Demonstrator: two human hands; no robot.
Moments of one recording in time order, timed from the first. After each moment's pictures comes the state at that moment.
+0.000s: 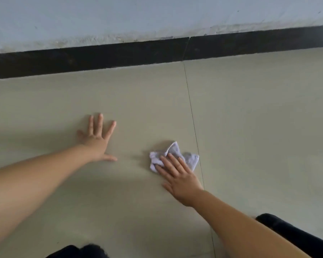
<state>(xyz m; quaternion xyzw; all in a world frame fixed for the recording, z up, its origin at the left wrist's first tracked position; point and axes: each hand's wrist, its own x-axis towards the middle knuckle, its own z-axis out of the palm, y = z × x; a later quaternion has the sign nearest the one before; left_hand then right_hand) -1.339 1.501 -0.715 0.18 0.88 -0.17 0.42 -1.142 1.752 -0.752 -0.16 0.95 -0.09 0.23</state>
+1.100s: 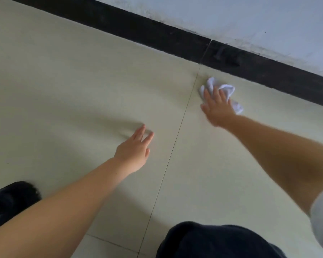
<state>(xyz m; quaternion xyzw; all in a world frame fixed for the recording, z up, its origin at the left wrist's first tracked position) -1.190 1.684 -0.694 0.02 0.94 0.10 0.32 -1.352 1.939 -0.729 -0.14 0.96 0.01 0.25</state>
